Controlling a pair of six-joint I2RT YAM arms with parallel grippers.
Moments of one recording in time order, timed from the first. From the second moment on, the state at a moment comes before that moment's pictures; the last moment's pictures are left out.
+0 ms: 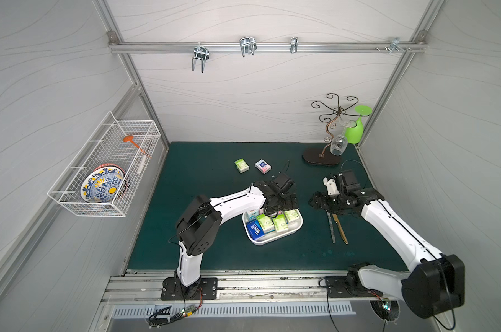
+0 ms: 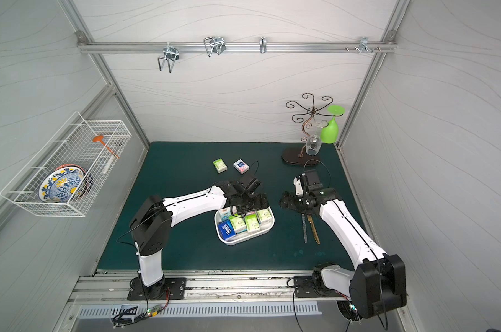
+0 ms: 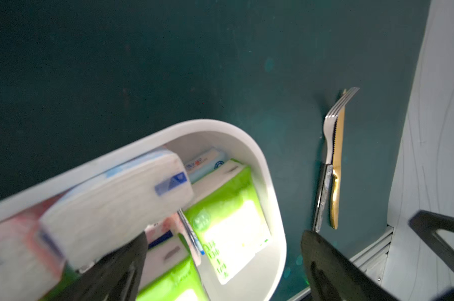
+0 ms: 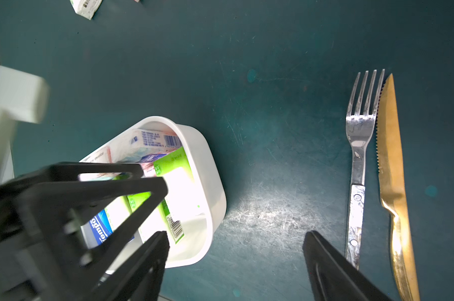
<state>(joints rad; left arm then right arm) -0.86 1.89 1.47 -0.60 0.09 -0.92 0.30 1.19 0.93 -0.81 -0.26 0.38</state>
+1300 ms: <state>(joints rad) -0.32 2.38 2.21 -0.96 -0.01 -0.56 0.30 1.32 0.94 -0.75 -0.31 0.38</state>
